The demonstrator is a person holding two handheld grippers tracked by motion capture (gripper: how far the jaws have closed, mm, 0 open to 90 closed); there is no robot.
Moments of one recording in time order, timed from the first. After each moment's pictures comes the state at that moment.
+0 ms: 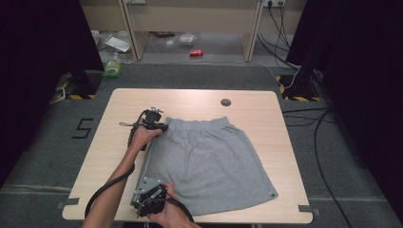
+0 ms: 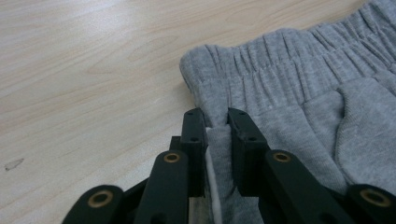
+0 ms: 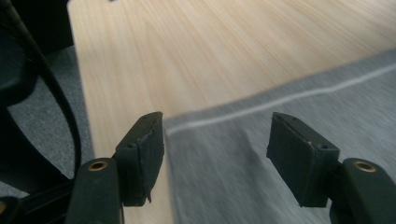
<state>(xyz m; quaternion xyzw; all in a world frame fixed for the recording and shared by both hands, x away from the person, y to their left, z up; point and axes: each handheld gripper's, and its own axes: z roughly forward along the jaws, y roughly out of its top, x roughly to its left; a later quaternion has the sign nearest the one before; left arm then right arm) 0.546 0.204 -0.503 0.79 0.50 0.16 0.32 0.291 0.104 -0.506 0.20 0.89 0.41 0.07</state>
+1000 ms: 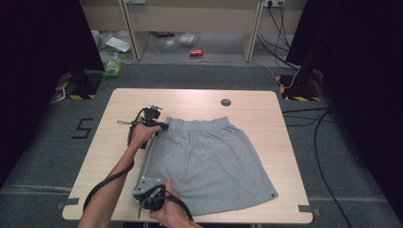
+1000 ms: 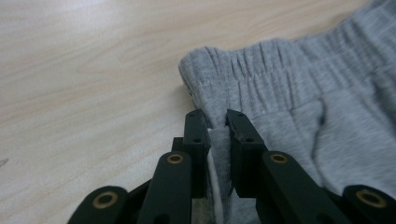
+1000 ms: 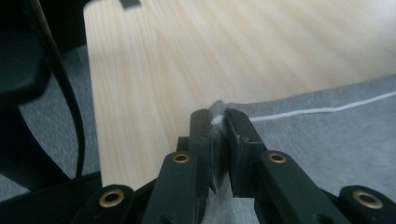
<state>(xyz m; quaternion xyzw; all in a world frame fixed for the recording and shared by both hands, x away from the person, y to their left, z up) 0.551 0.210 -0.486 0.78 0.51 0.11 0.34 0.295 0.100 -0.498 0.17 0.89 0.43 0.07</state>
